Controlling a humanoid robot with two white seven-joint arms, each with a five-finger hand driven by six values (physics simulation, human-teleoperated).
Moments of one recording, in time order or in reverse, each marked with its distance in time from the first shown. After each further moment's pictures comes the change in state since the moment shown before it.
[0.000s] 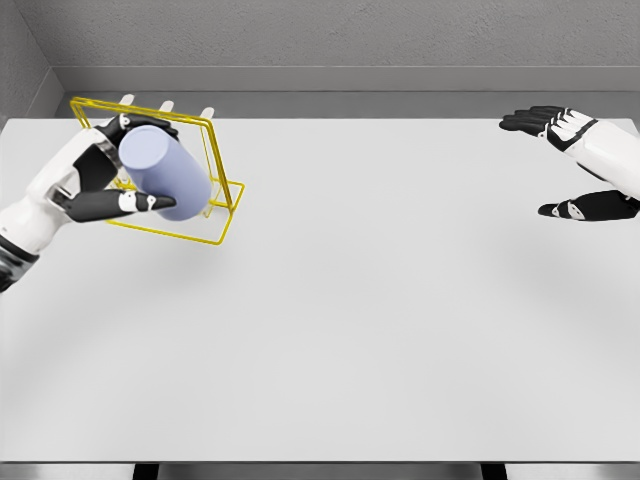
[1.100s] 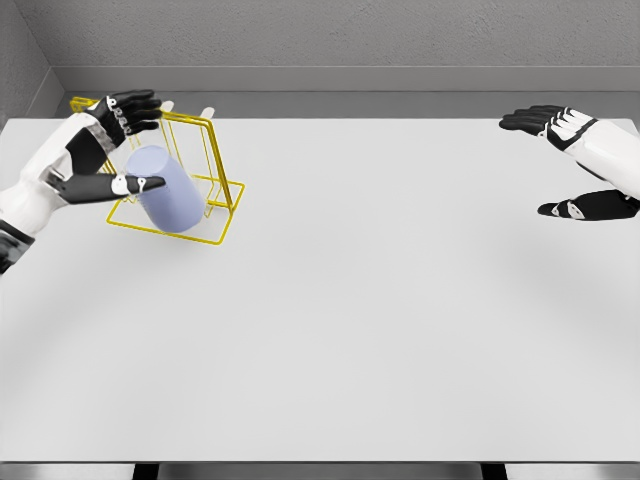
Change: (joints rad) left arm -0.063 -0.032 -0.012 0.100 0.005 0.032 0.000; right arm -0.002 0.002 0.000 0.001 0.000 0.000 0.000
